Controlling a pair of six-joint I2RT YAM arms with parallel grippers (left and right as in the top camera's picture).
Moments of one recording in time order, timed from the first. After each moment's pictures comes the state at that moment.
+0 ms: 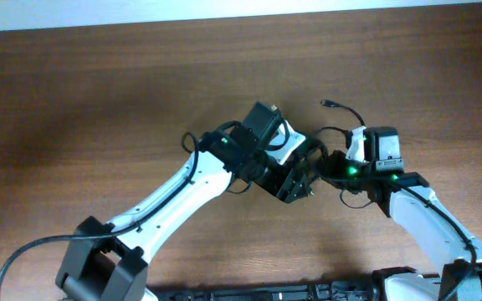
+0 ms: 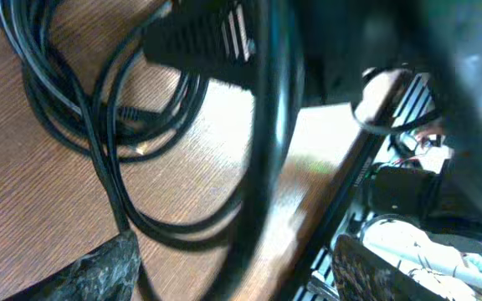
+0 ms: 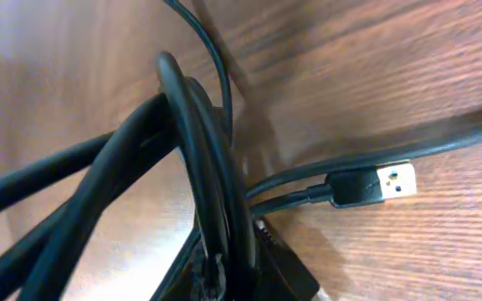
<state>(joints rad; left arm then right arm) -0.73 1.68 1.26 -0.73 0.56 -0.12 0.05 1.34 0.56 -0.23 -0.51 0.63</state>
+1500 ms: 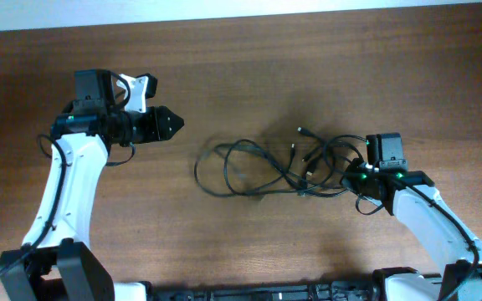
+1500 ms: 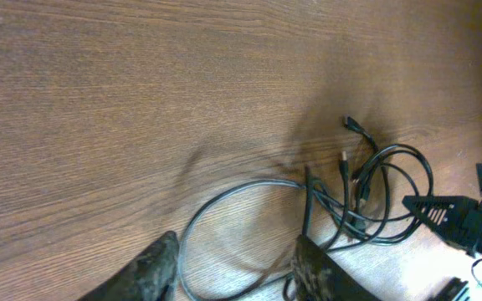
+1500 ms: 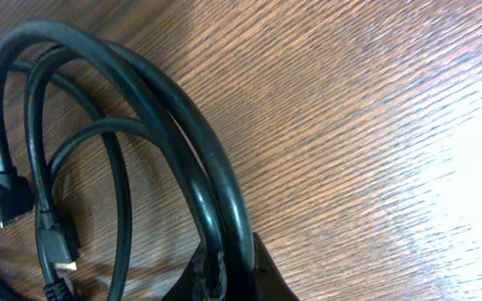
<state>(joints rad) 0.05 1.58 1.23 -0.77 0.62 -0.03 0.02 1.33 0.57 -0.45 -0.05 0.65</state>
